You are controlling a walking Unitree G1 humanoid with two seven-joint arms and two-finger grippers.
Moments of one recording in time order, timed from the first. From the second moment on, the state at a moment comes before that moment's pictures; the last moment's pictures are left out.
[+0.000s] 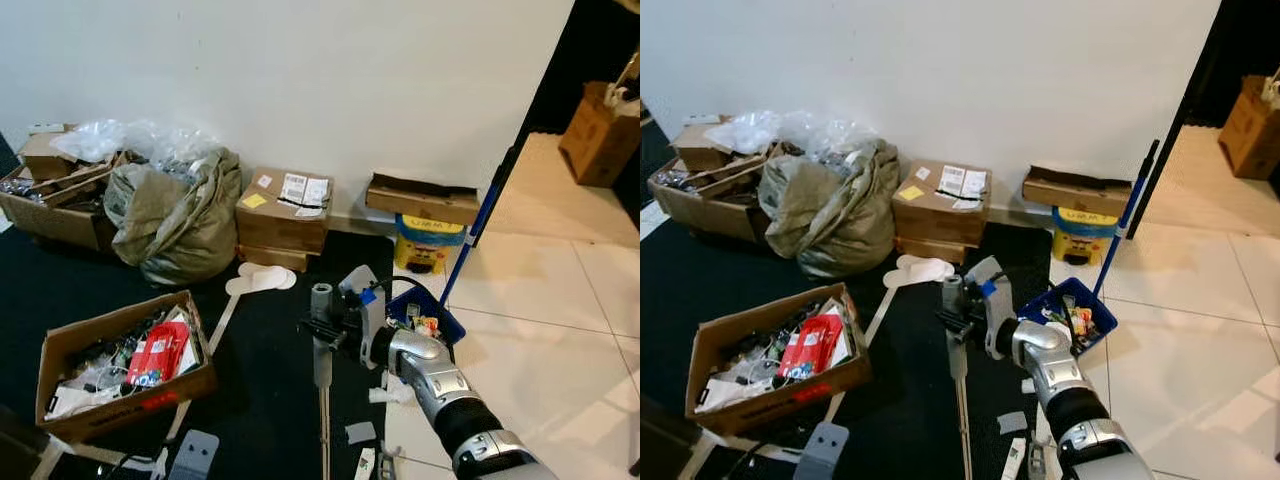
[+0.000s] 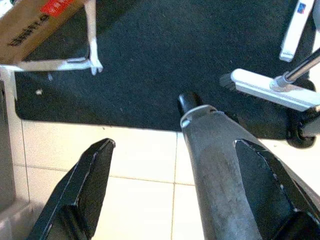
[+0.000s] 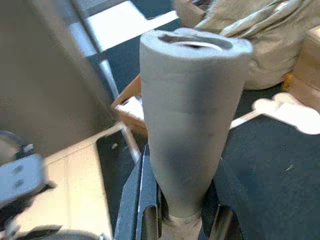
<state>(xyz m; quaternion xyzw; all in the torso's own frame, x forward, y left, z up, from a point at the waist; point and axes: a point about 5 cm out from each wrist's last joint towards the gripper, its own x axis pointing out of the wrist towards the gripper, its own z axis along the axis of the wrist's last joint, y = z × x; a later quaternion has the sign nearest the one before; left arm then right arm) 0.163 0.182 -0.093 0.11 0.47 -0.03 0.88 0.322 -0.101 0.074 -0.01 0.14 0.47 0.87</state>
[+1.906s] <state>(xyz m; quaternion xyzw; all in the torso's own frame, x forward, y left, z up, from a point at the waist) 0.160 0.195 -0.086 0.11 0.40 0.00 0.91 0.335 -0.101 0.095 -0.19 0.08 0.51 0.83</state>
